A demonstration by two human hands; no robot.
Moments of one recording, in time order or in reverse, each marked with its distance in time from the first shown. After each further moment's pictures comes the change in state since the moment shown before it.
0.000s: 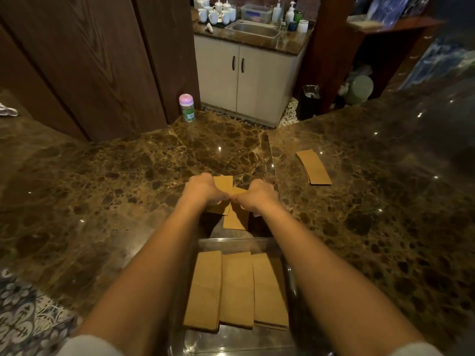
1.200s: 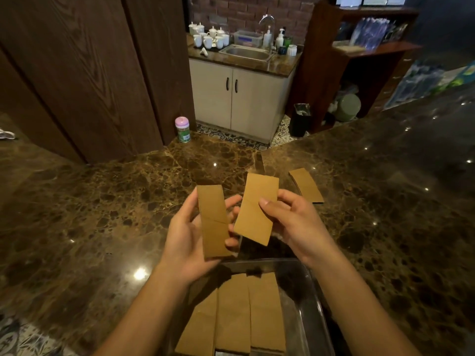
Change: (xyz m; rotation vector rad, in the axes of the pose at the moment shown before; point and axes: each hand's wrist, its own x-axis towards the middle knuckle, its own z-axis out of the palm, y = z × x) left_hand -0.115 -0.016 -0.007 -1.908 -0.798 0.141; right_hand -0.102 0.037 -0.068 1.021 -0.111 -0.329
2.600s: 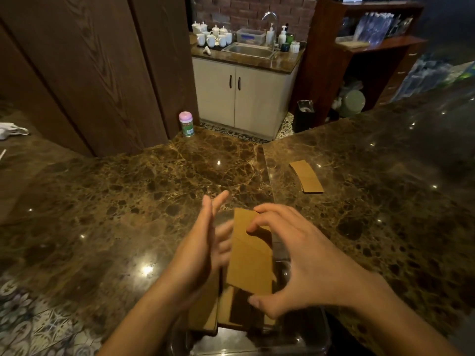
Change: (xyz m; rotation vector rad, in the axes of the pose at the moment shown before) left_hand -0.063 -0.039 0.035 0.653 0.177 0.250; right_hand -0.081 -0.012 -0.009 -1.224 -0.465 -0.421
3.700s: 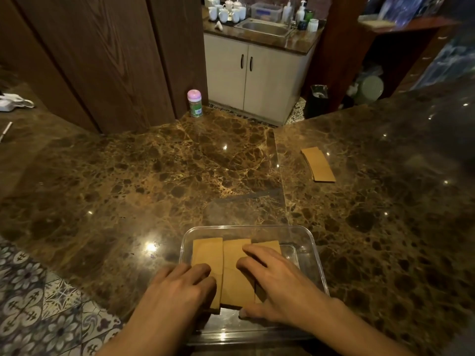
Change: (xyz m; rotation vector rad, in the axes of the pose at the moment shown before) left_hand -0.041 -0.081 -0.078 1.880 -0.138 0.353; right_hand 0.006 0.027 0.103 -0.142 -0.192 0.057
